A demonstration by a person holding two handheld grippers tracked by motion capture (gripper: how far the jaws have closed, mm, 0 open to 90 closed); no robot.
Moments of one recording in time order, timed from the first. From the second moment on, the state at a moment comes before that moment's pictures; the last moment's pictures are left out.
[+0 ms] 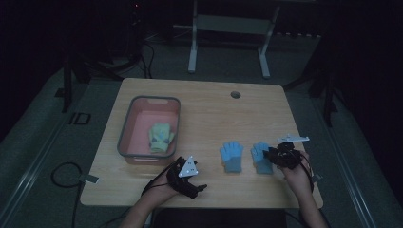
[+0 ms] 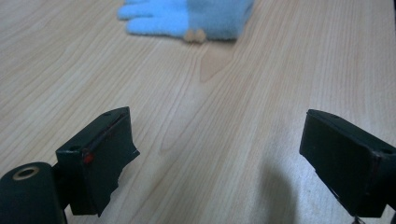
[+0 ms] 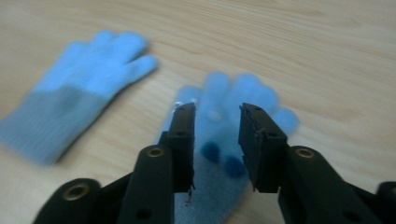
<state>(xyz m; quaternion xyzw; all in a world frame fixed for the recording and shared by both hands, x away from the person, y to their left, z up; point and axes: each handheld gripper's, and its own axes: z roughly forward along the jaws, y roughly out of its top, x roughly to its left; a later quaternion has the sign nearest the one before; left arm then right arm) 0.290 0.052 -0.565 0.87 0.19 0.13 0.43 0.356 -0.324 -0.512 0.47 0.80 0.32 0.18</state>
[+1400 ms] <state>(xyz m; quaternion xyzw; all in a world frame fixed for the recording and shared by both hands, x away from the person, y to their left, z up) 0.291 0.051 -0.567 0.88 0.19 0.13 0.42 0.354 -0.322 -0.482 0.42 0.81 0.35 0.19</state>
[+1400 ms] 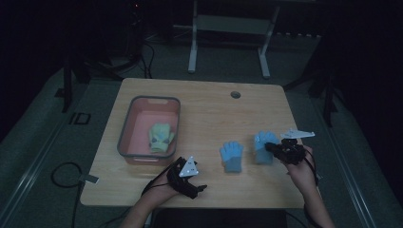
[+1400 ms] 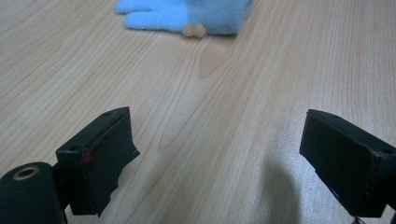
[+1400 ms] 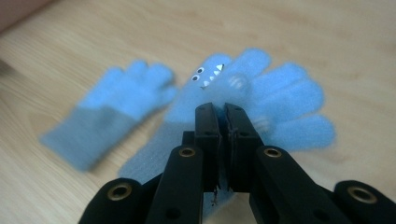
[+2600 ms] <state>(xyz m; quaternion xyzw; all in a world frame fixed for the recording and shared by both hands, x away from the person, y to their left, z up) 0.290 0.051 -0.568 0.88 0.19 0.13 0.42 0.361 -0.233 -0.503 0.32 0.87 0.36 0.09</state>
